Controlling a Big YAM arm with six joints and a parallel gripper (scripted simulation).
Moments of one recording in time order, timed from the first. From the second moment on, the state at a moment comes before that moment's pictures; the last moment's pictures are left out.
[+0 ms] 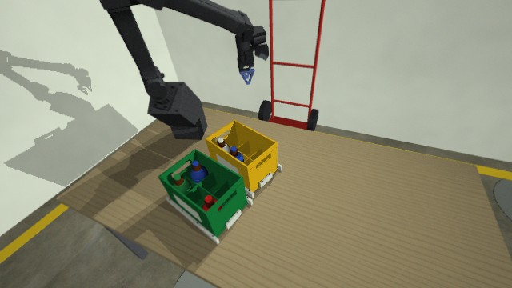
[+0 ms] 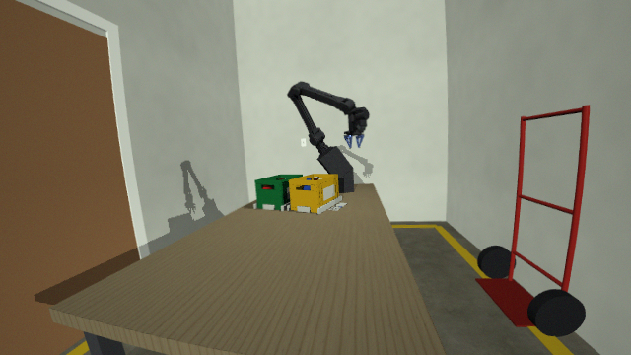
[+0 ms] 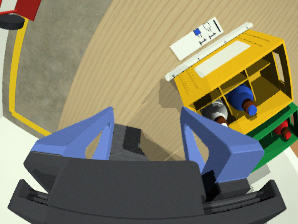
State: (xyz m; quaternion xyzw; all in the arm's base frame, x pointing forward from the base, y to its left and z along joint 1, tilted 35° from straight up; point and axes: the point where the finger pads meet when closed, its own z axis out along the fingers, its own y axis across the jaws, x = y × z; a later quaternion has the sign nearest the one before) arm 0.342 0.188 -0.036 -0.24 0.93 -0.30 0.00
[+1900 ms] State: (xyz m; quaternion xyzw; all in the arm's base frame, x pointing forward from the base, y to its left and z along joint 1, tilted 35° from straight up) arm 0.327 0.309 -0.070 -0.22 0.93 -0.30 0.00
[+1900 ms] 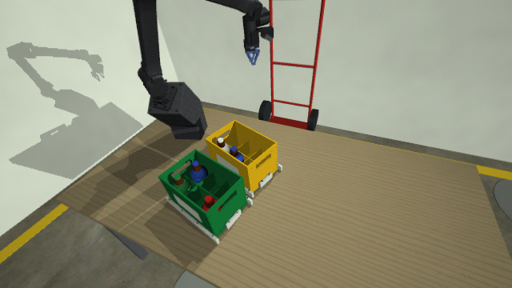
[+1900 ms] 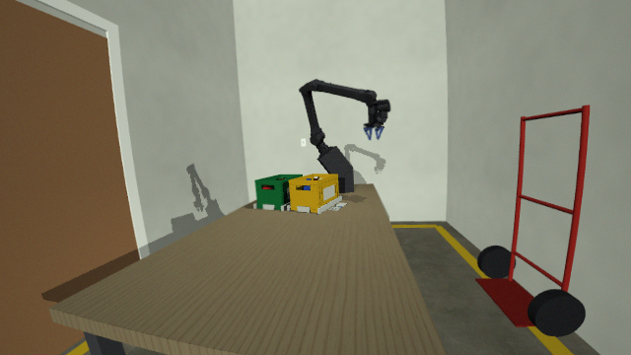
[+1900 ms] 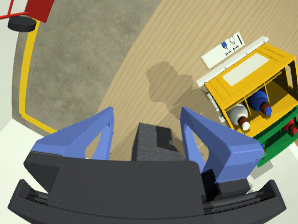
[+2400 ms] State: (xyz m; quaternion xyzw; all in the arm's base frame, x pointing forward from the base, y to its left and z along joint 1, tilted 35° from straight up) arm 0.327 0.309 -0.070 -0.22 0.93 -0.30 0.00
